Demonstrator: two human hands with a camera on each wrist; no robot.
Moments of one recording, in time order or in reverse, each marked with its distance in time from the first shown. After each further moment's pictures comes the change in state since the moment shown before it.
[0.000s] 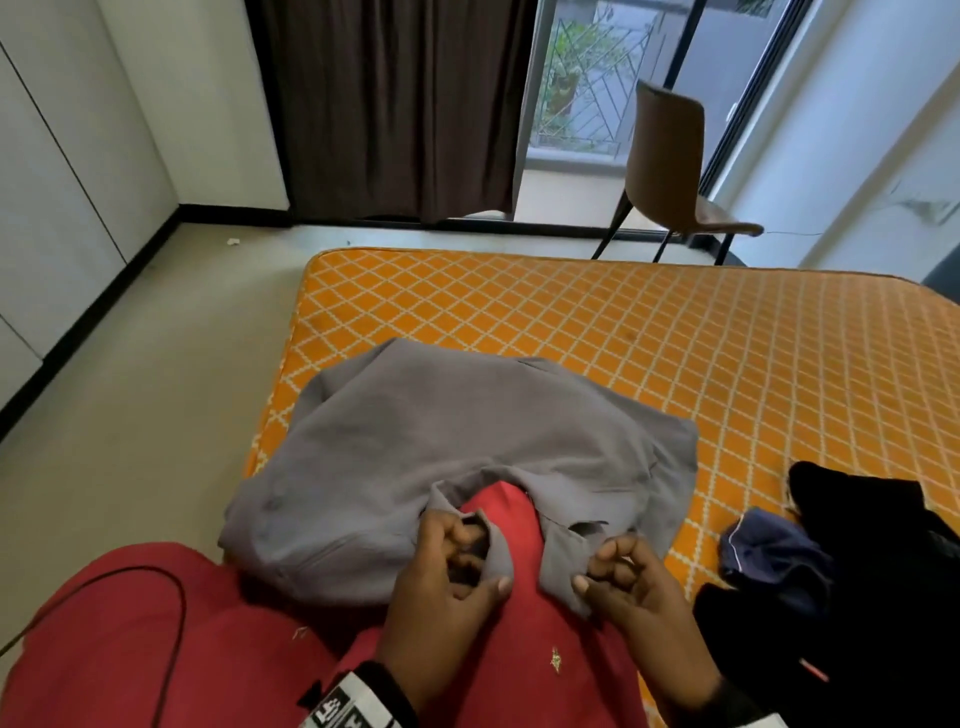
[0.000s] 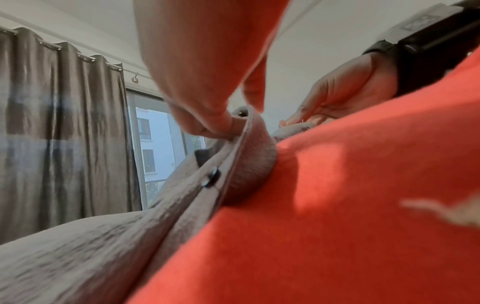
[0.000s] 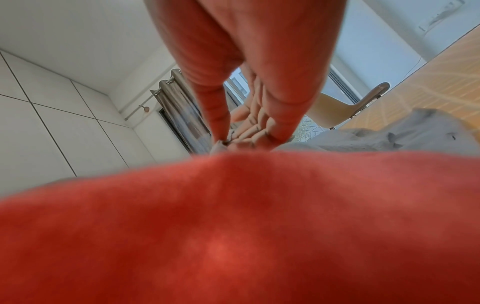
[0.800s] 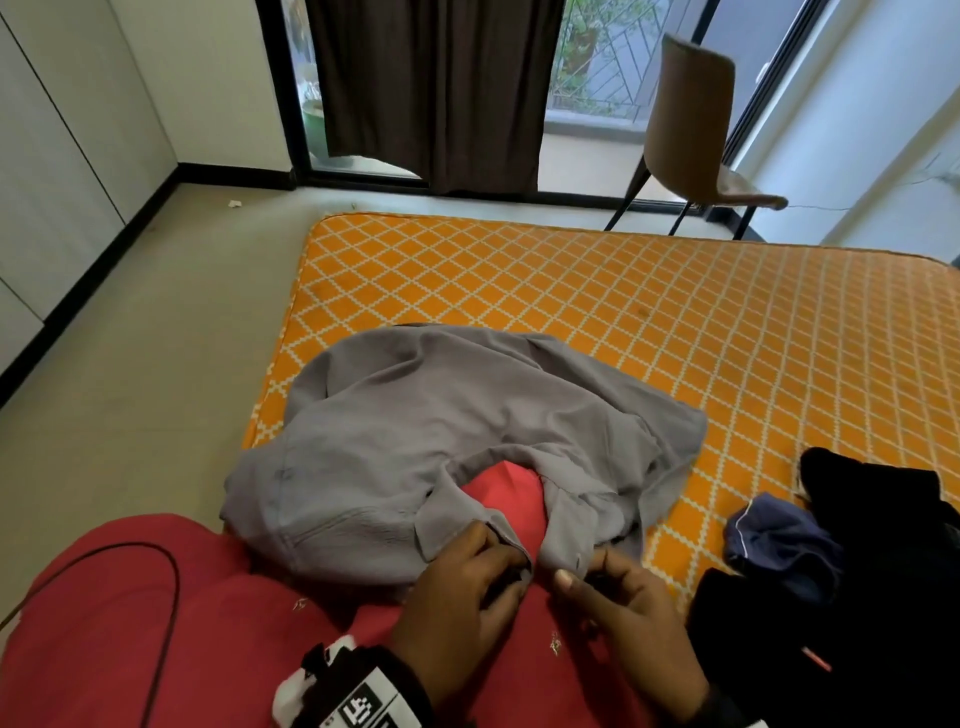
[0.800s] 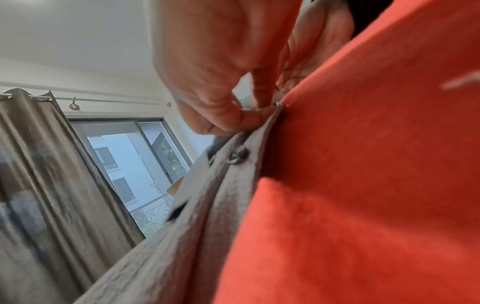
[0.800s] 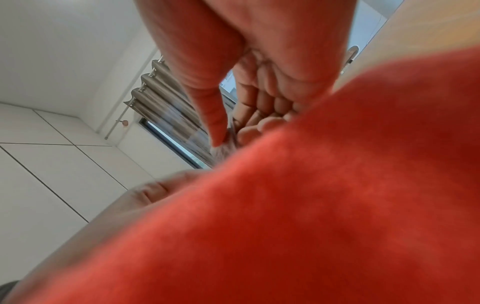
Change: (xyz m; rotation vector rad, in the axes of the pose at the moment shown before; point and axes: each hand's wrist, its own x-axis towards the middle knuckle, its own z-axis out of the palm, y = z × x) left_hand 0.000 -0.014 0.009 0.429 -0.189 0.375; right_hand -0.014 -0.005 0.016 -0.066 -0.097 0.048
